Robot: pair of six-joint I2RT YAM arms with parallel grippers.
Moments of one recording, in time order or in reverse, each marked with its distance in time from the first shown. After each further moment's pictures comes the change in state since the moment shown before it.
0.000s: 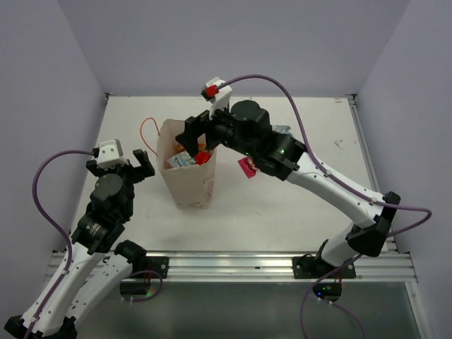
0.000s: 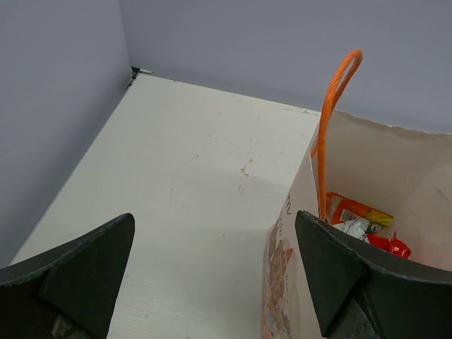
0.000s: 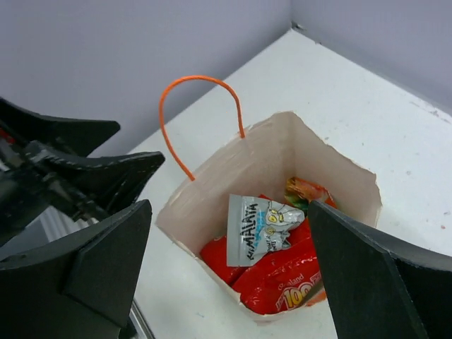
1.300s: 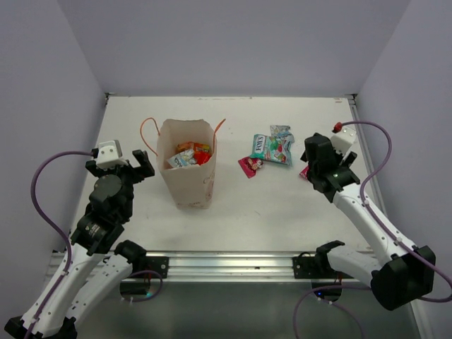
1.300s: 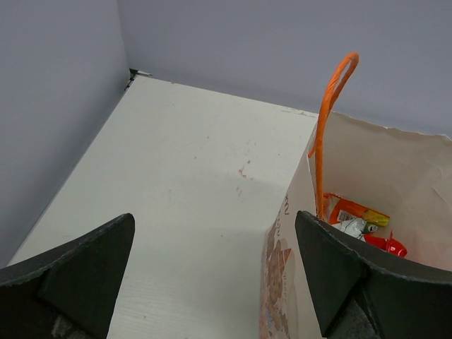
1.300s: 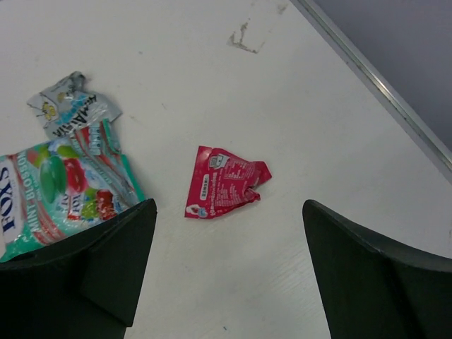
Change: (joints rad) left arm 0.000 -0.010 0.000 0.000 0.006 0.000; right arm -0.600 -0.537 -0.884 -0.122 0.750 0.366
